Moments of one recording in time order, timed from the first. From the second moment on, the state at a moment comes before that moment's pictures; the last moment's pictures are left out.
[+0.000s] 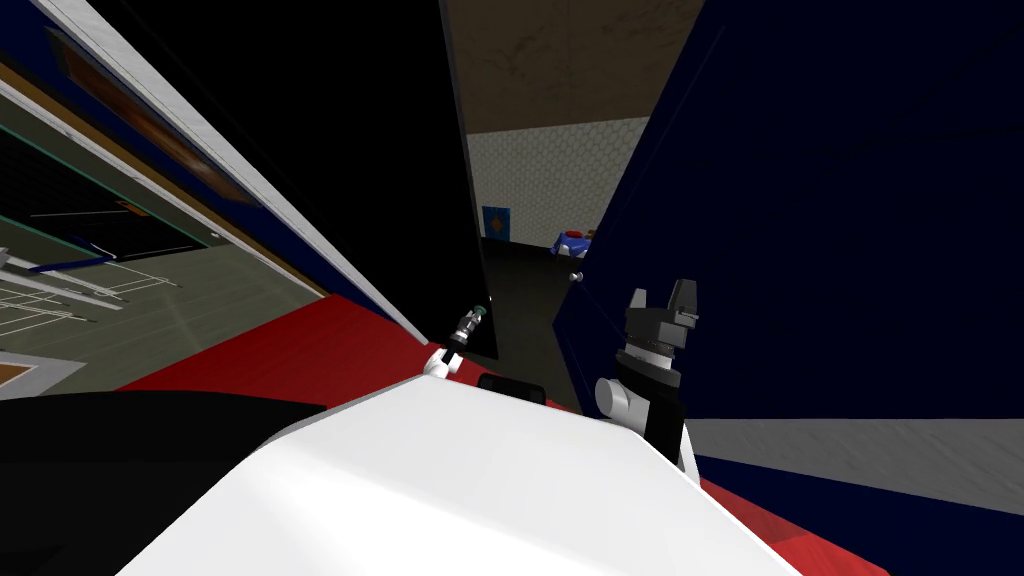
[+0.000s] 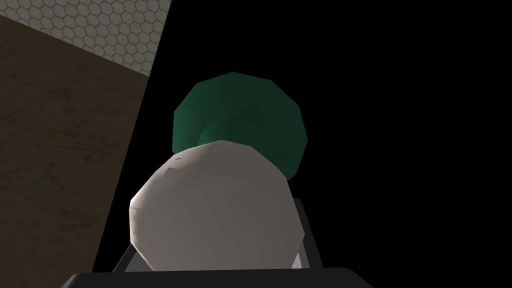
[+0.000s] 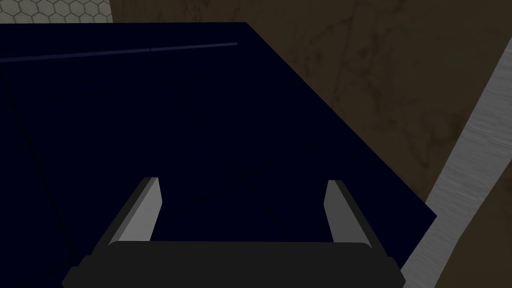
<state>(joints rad) -0.19 0.03 0.60 -0.61 -0.75 -1.00 -0.65</state>
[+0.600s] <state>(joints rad) -0.14 0.04 0.53 -0.67 -0.73 -1.00 -0.61</state>
